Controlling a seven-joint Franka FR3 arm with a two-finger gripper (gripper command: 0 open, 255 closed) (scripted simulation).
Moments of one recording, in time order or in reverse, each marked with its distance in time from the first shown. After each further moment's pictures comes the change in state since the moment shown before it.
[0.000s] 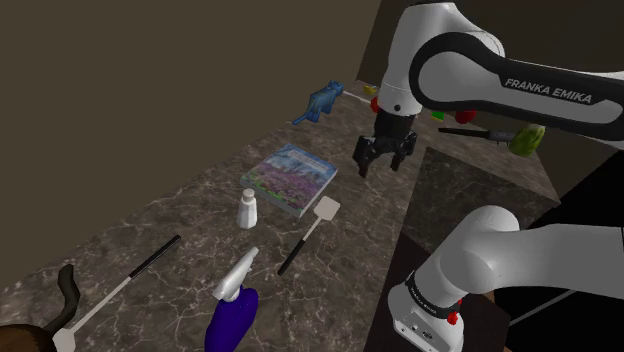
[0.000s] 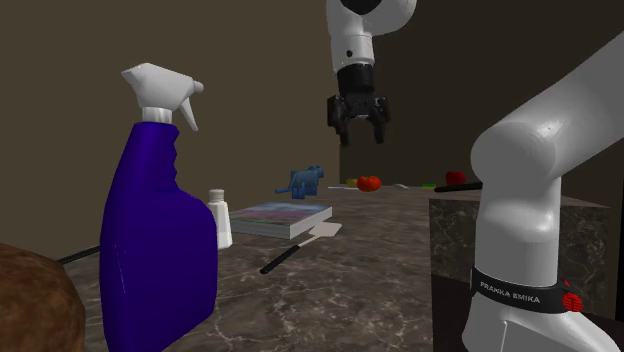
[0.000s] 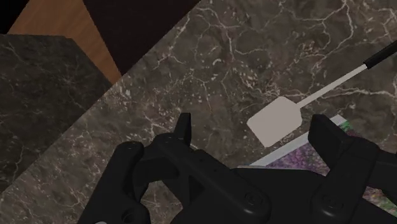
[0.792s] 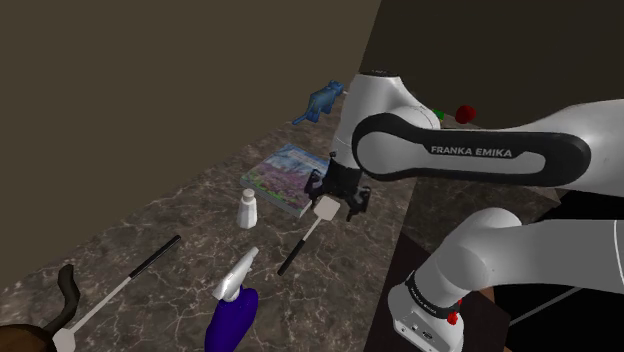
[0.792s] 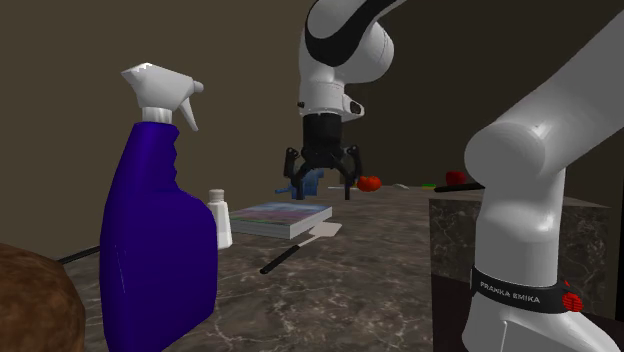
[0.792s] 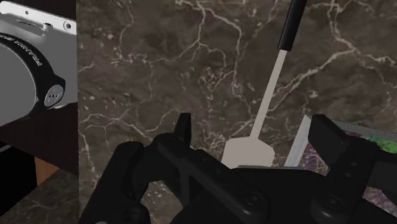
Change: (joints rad) arm -0.088 0.093 0.350 -0.180 0.357 0.383 0.701
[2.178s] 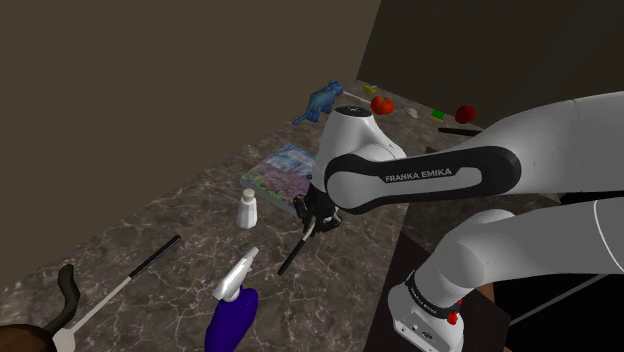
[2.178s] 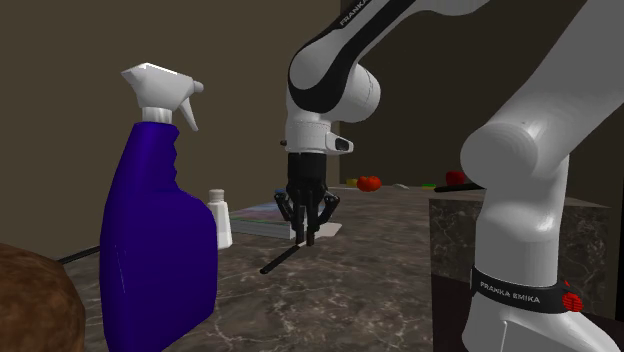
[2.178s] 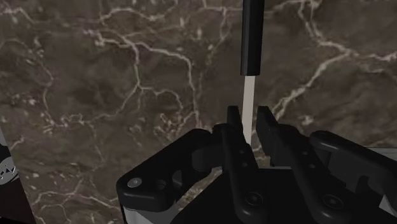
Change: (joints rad) arm -0.060 0.187 0.184 -0.052 0.115 0.296 0.205
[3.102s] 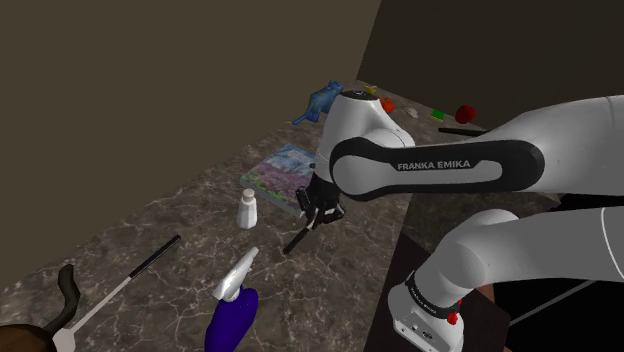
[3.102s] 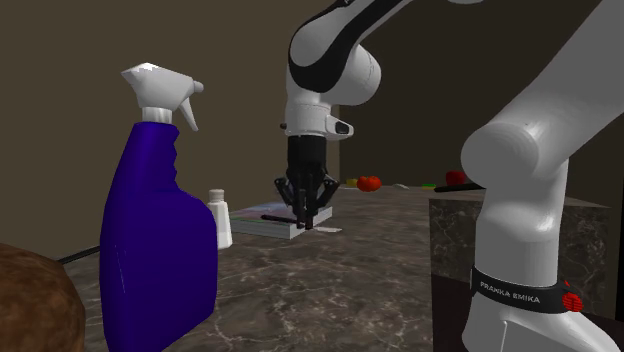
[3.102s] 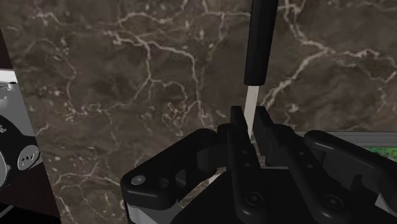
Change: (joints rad) arm 0.007 -0.067 -0.043 0.041 -0.023 -0.107 0.007
